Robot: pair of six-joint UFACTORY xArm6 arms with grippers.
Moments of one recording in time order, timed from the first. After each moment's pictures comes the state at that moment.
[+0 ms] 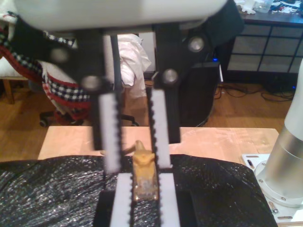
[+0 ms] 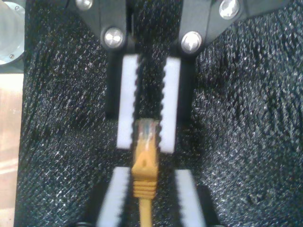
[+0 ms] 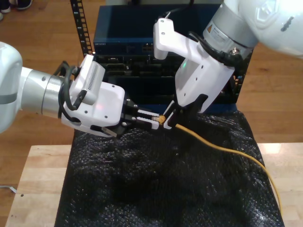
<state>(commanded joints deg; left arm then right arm) 8.7 -19.6 -43.8 -68.1 94.0 -244.8 20.9 -15.8 -66.4 29.1 79.2 -72.5</state>
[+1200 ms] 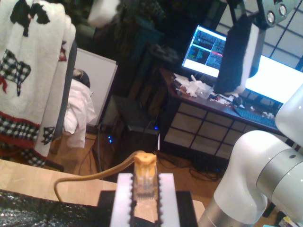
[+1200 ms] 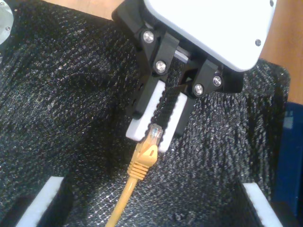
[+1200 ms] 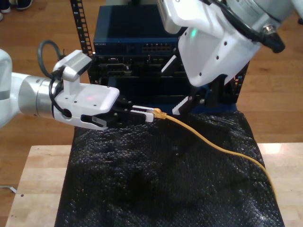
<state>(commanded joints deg) 13.5 -10.4 -47.0 -73.0 108.5 -256.3 21.0 -25.1 -69.1 29.5 78.5 -85.9</state>
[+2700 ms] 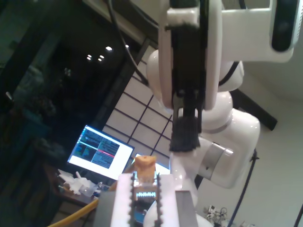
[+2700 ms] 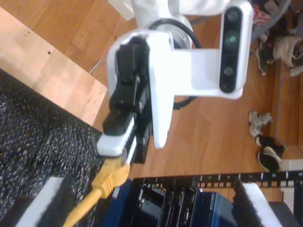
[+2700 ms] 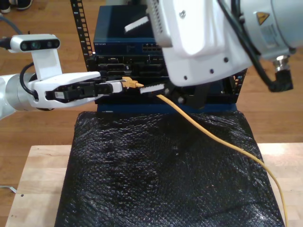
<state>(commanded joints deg) 19.1 0.2 -52.5 -83.3 134.9 -267.8 36.4 -39.3 -54.3 29.9 45.9 -98.5</state>
